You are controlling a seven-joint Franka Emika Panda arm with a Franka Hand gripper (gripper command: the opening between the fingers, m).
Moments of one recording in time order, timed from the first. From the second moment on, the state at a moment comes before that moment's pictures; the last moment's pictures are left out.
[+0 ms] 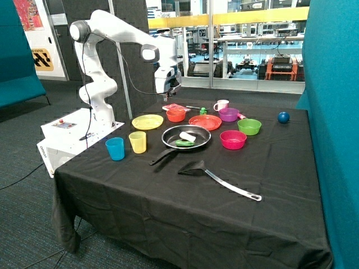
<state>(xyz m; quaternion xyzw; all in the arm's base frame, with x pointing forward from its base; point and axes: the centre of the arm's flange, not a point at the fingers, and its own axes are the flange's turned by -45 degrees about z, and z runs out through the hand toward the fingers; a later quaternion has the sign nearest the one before) 0.498 -0.001 0.450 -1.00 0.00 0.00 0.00</state>
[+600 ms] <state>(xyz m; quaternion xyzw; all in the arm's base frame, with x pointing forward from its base) 0.509 -0.004 0.448 -1.00 -0.04 0.00 0.00</state>
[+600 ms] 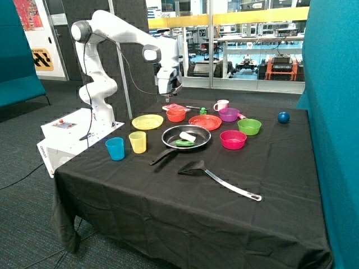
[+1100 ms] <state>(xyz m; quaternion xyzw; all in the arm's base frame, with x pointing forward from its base) 0.528 -0.015 0.437 -1.00 -0.02 0.00 0.00</state>
